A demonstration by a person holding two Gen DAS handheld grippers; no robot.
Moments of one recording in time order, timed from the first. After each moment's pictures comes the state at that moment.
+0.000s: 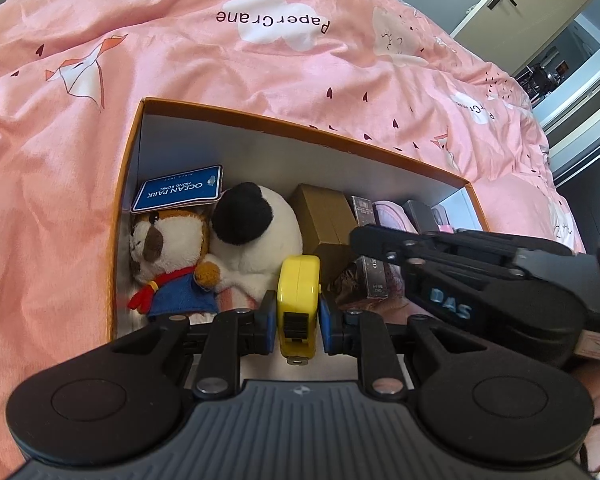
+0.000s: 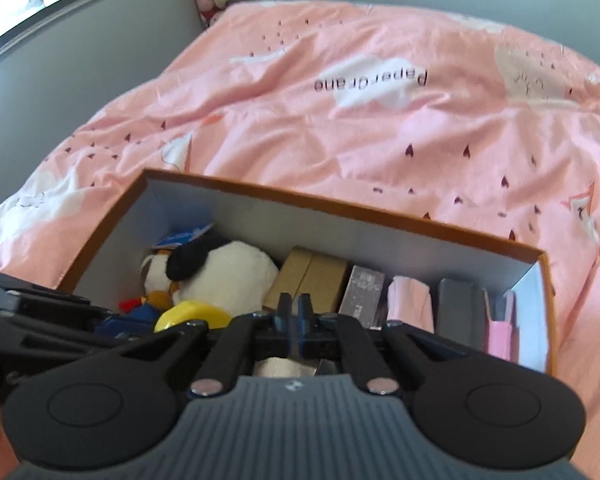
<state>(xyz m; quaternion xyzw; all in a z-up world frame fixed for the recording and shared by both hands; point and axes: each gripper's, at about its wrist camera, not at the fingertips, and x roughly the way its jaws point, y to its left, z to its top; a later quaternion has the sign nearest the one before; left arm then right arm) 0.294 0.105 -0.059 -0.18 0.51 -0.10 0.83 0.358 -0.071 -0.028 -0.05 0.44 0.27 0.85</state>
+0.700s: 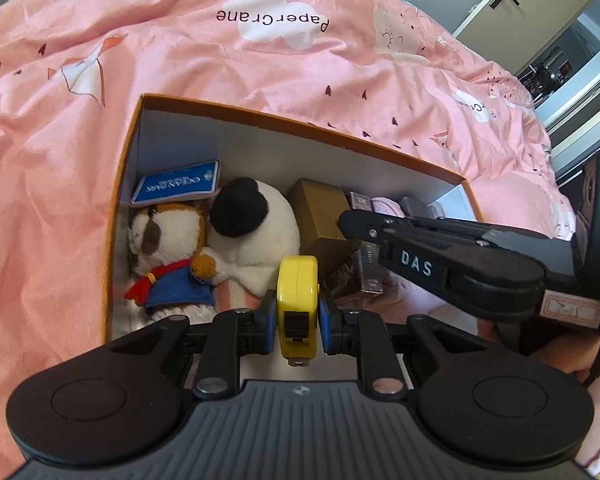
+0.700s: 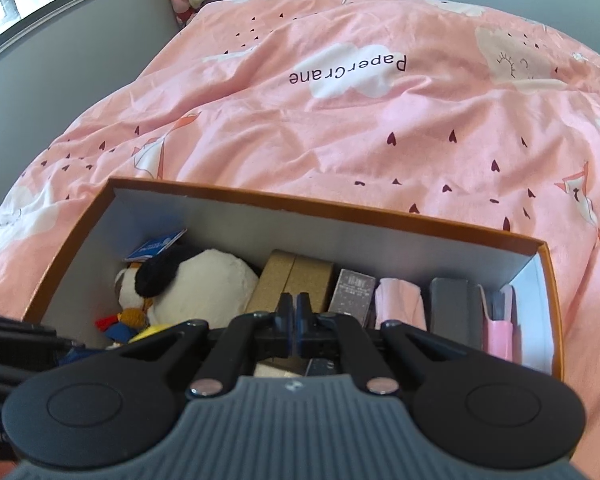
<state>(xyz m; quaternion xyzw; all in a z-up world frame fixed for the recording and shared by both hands) 0.287 0.100 -0.055 -0.18 0.52 -0.10 0.83 0.372 -0.075 -0.036 -0.03 0.45 0.24 0.86</state>
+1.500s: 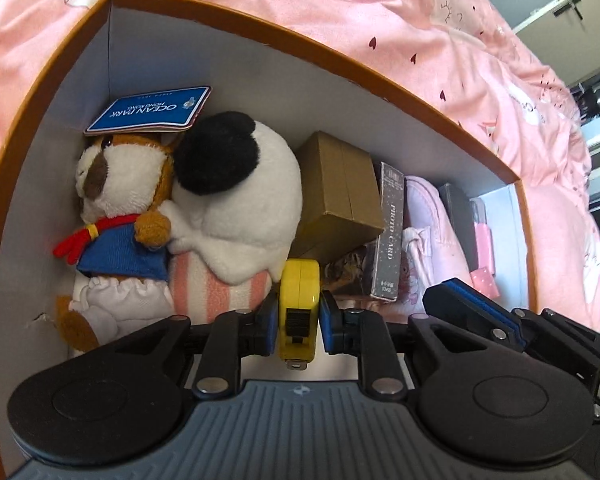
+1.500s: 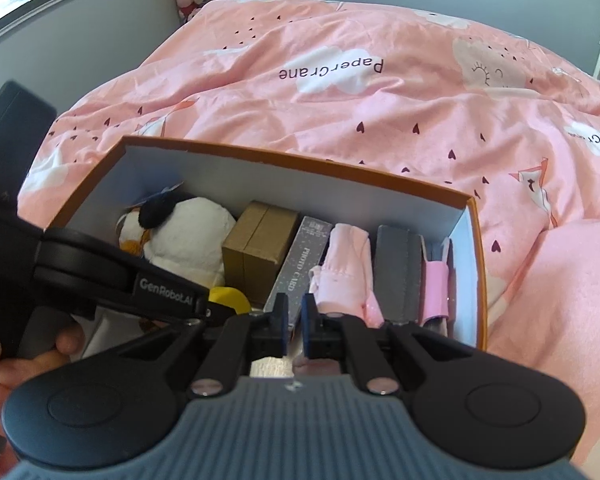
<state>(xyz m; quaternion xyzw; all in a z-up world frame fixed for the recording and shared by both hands) 0.310 0.072 -0.098 -0.23 0.58 -0.03 0.78 0.323 -0.112 -0.021 -0.08 0.43 0.24 0.87</state>
